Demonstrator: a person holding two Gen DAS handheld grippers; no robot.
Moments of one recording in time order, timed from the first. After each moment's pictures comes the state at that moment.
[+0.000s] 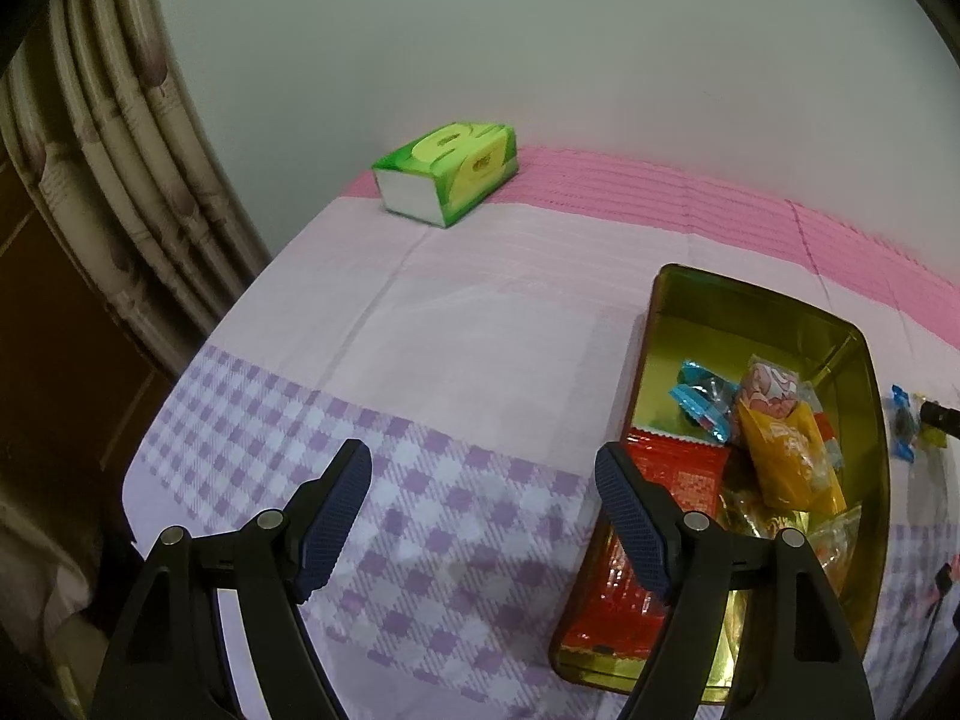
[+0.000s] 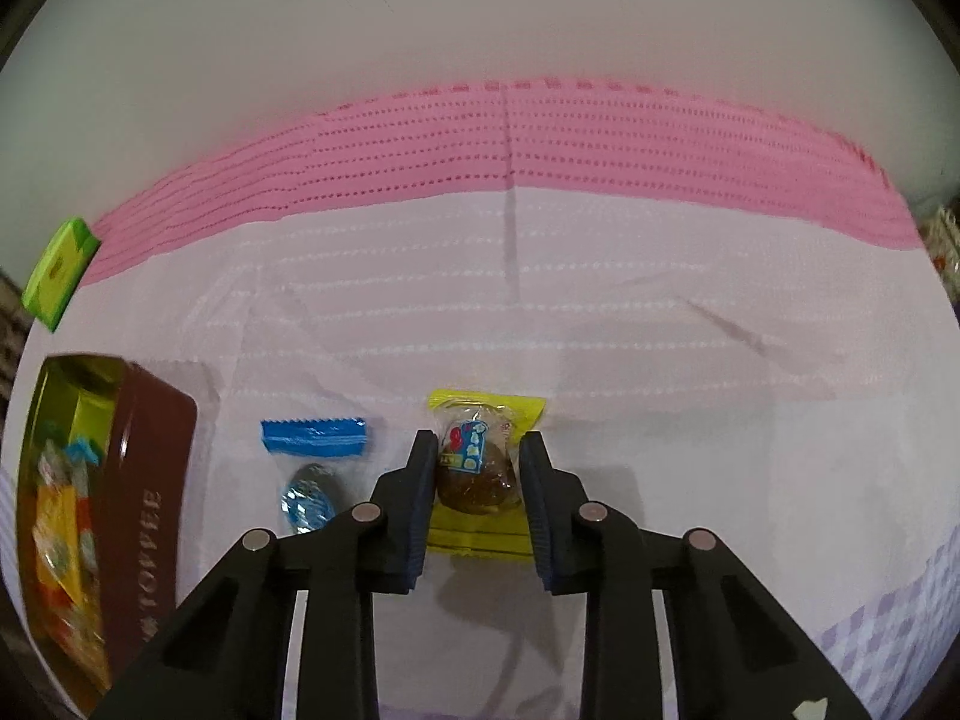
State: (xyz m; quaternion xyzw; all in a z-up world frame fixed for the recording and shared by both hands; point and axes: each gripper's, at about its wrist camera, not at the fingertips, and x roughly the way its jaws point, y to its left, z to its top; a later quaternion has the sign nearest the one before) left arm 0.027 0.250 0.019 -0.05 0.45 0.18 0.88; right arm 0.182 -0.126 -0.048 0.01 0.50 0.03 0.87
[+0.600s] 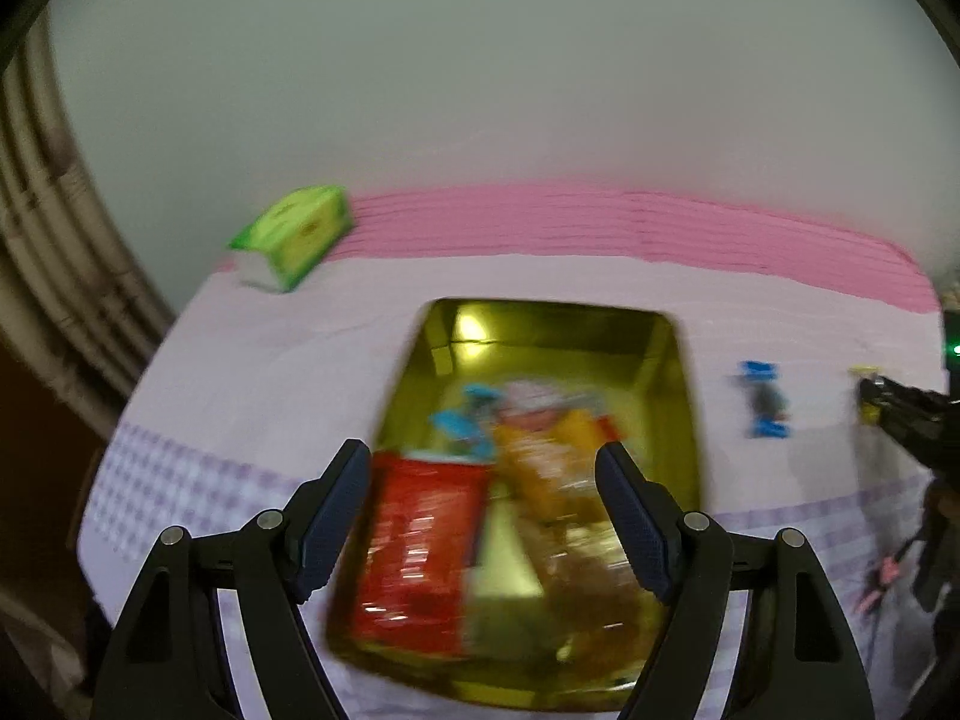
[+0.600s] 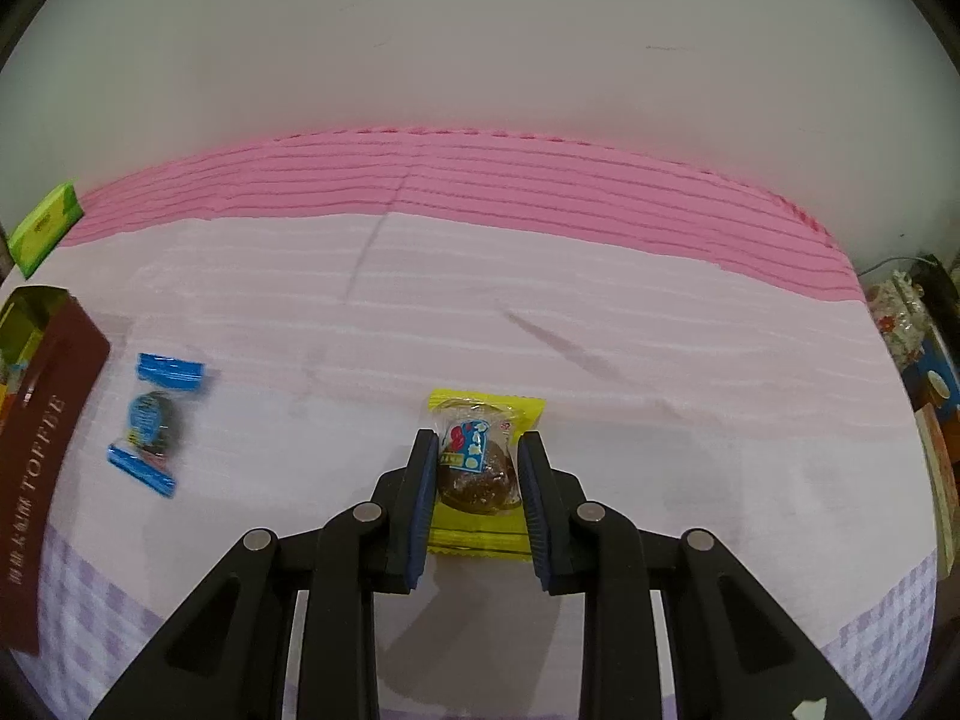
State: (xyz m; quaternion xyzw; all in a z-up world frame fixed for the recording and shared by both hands) left arm 0.047 0.138 0.056 -0.01 0.43 0.06 0.90; right arm 0.156 -0.197 -0.049 -0.06 0.43 0.01 0.90
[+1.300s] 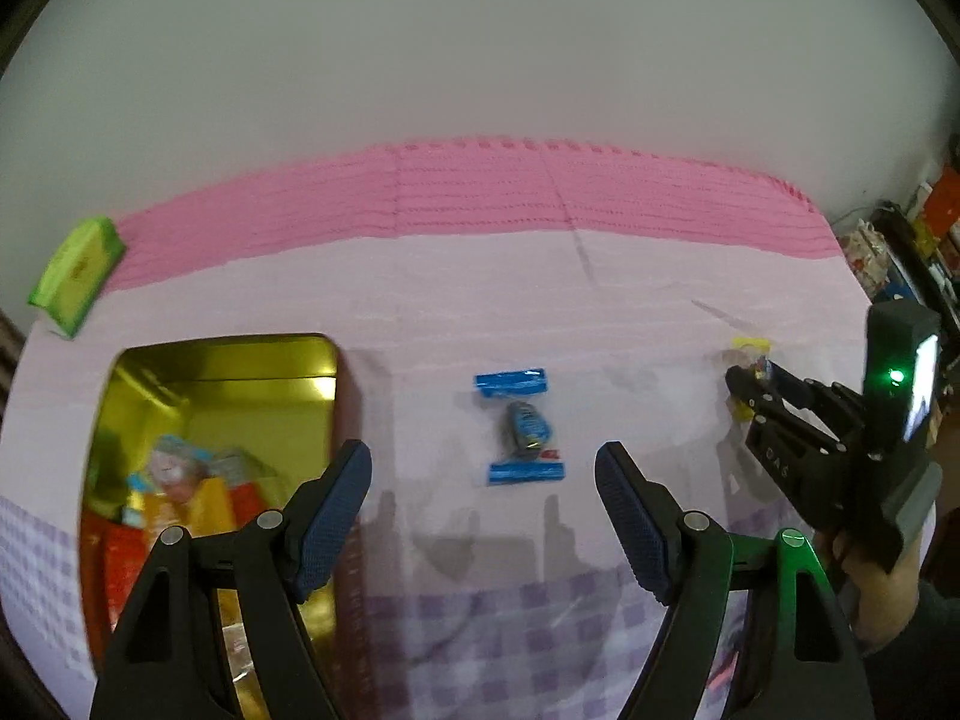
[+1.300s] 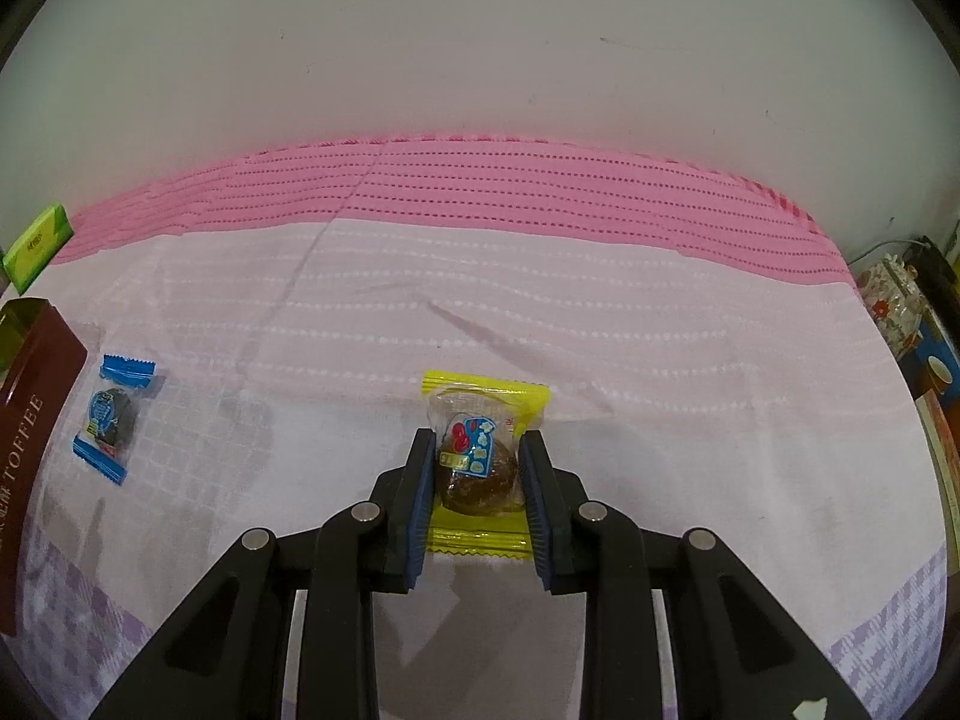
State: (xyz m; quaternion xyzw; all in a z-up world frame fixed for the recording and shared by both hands) left arm 0.126 -0.006 0.028 -0.02 0.49 -0.09 0.87; right arm 0.156 -0.221 -0.056 -0.04 0.42 0.01 0.91
